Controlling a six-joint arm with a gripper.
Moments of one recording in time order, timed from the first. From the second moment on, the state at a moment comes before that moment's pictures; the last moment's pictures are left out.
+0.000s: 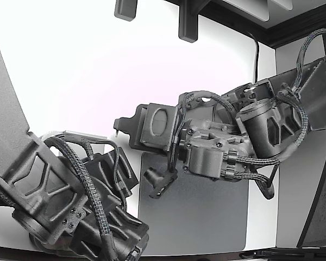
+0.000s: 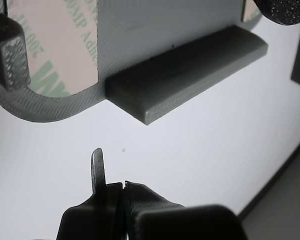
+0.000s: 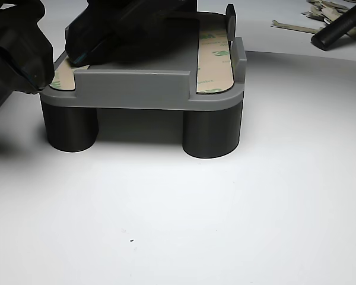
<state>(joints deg) 30.8 128.5 145.9 38.9 32.1 -65.8</state>
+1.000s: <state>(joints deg) 32.3 121.2 140.5 42.5 33.0 -60.9</state>
